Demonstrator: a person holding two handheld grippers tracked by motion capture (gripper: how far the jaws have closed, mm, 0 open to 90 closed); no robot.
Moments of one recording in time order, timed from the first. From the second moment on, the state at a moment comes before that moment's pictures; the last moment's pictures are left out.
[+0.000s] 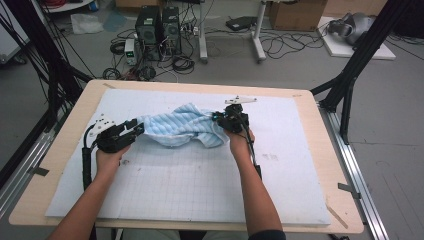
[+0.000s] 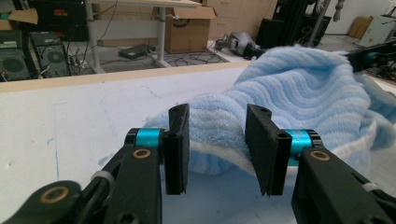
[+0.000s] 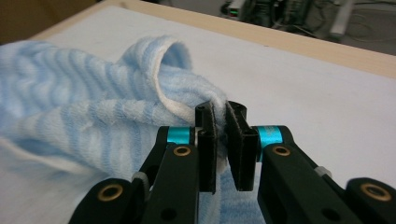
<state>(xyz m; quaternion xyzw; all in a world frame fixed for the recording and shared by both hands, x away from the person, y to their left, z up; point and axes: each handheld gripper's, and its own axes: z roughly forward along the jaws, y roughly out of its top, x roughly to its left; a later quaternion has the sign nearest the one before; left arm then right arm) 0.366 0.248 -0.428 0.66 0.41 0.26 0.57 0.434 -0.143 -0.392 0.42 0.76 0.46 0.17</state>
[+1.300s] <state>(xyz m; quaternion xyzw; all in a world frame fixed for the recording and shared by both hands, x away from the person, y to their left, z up) 0.364 0.248 -0.426 0.66 0.41 0.25 0.58 0.368 -0.136 -0.424 0.31 0.85 0.39 0.17</state>
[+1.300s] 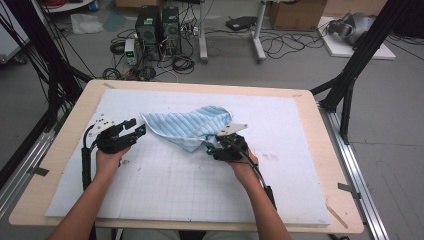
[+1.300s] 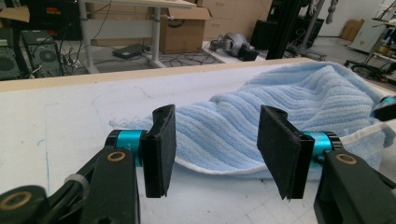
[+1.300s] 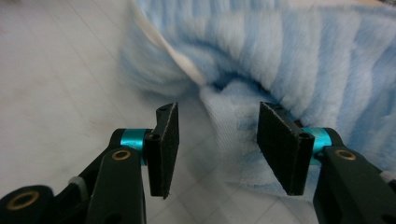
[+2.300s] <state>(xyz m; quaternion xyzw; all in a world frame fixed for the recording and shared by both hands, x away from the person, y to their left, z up) 0.363 0.206 -0.430 0.74 0.27 0.15 0.59 0.352 -0.147 -0.417 0.24 0.85 0.48 0.00</state>
